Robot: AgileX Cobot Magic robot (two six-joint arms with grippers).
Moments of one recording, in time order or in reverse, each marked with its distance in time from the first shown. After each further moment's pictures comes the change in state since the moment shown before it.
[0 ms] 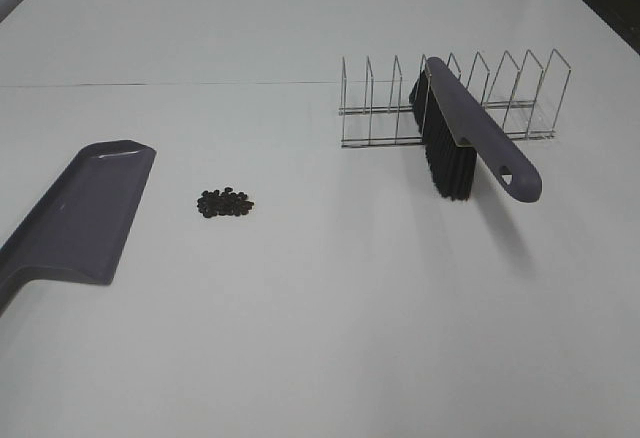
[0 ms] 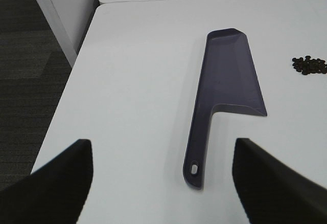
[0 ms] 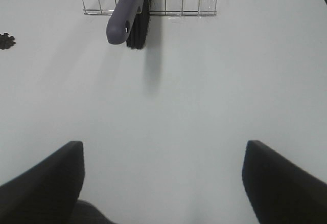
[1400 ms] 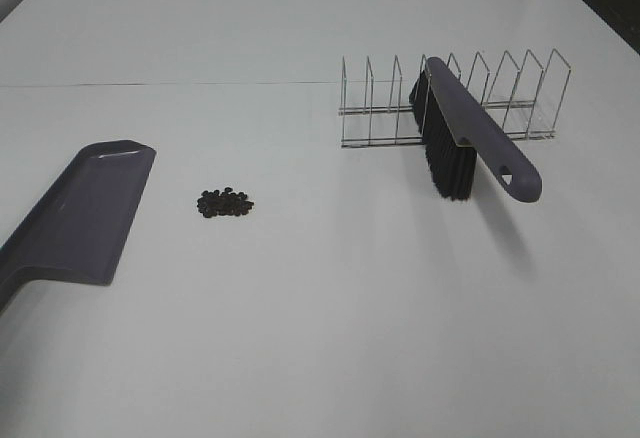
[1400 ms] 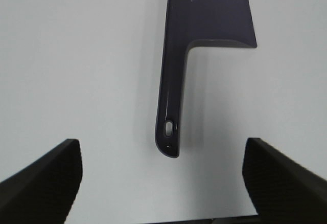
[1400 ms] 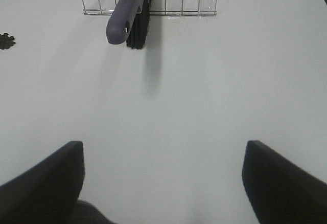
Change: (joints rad) left arm 0.000 0.764 -0.096 -0.098 -0.146 0.094; right arm 0.000 0.000 0.000 0.000 0.000 0.000
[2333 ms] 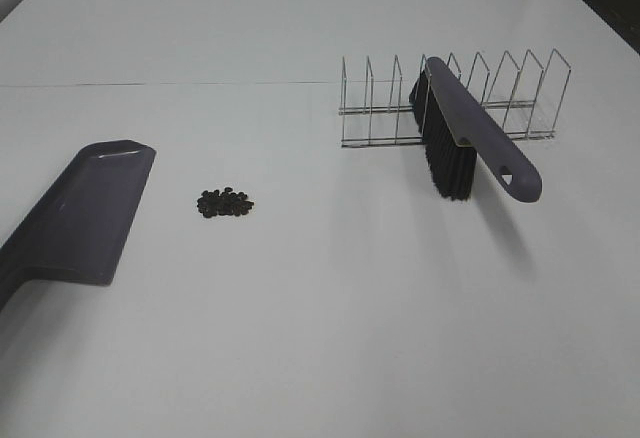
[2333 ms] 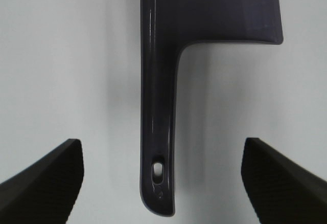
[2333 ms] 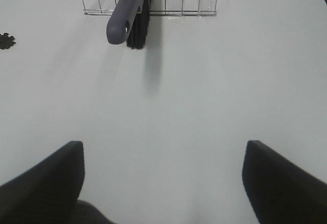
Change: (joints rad) left arm 0.000 0.648 -0.174 -0.060 -0.153 0.086; right arm 0.000 0.000 0.000 0.000 0.000 0.000
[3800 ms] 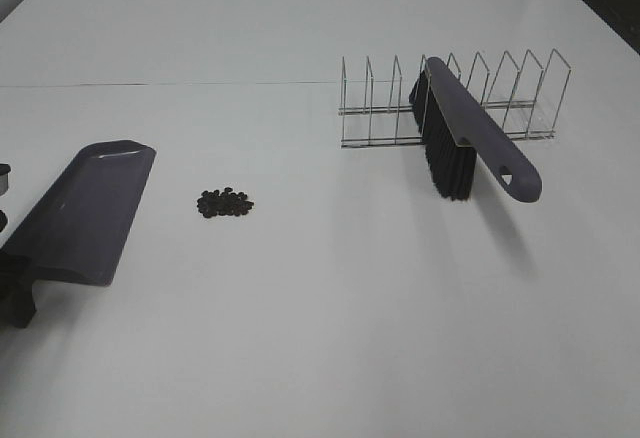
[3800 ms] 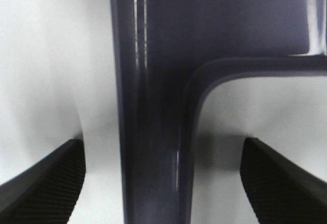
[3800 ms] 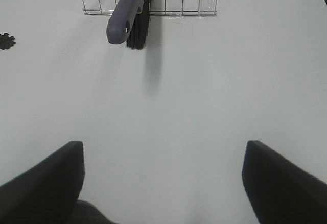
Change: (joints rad) left arm 0.000 0.402 -0.014 -0.036 -0.210 0.053; right arm 0.000 0.000 0.000 0.000 0.000 0.000
